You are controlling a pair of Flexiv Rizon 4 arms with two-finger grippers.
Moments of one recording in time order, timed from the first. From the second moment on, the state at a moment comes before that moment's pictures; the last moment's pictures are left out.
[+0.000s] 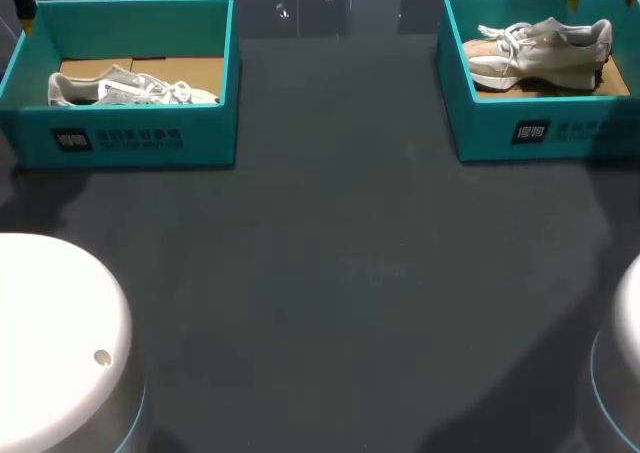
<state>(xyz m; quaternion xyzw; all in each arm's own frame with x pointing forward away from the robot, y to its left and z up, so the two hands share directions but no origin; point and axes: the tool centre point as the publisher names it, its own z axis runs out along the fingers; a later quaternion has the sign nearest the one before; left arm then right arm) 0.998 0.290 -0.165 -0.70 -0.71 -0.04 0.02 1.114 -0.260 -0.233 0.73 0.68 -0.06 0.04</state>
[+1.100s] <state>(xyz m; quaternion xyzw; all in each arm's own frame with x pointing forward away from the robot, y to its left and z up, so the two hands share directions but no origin) 0.998 0.290 -0.165 -0.70 -0.71 -0.04 0.02 1.148 -0.301 -0.307 0.72 0.69 -0.02 0.04</state>
